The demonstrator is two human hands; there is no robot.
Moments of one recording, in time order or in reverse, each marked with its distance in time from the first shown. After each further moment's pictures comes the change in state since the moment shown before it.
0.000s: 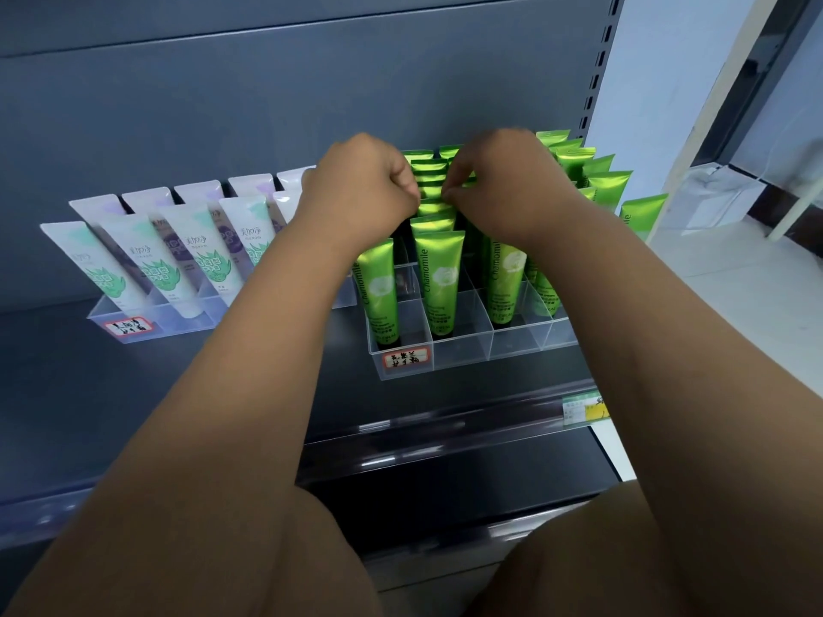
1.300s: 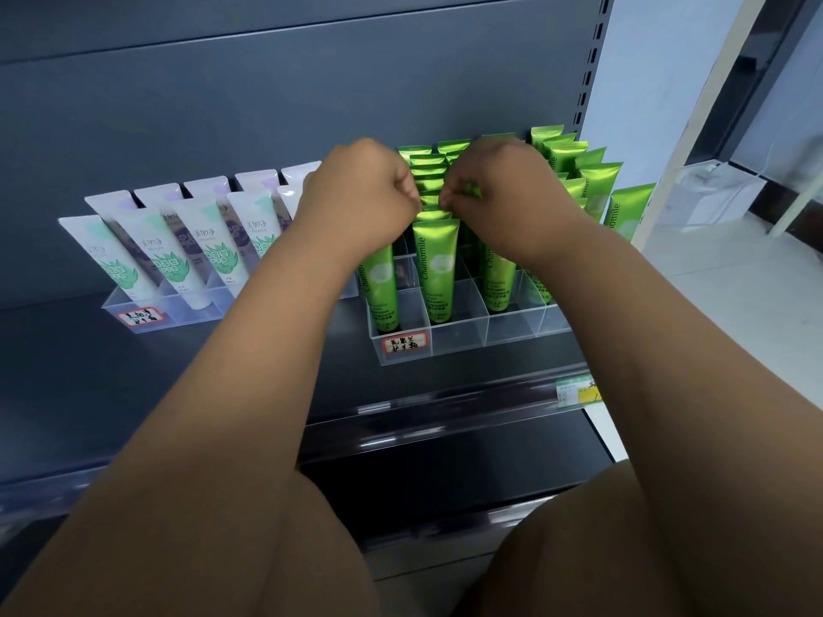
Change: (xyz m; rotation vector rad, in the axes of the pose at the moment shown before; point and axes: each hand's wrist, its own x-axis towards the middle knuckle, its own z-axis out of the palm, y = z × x) left_hand -0.024 0.008 -0.006 0.052 0.002 0.050; right_hand -0.028 0.005 0.004 0.112 0.074 -0.163
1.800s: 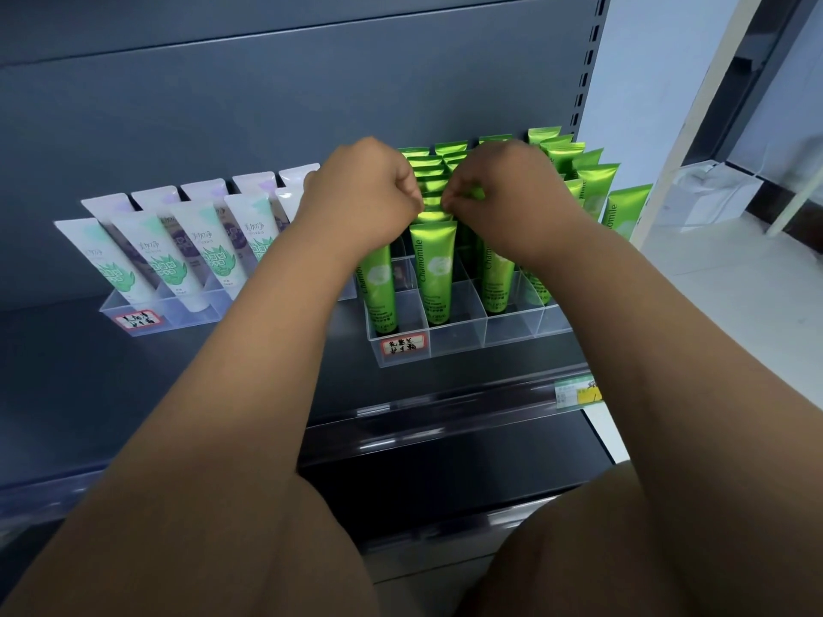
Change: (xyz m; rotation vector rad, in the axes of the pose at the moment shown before) left_hand 0.004 0.003 0.000 -0.004 -0.037 -0.006; right_hand -0.004 -0.002 -0.006 0.001 0.022 0.037
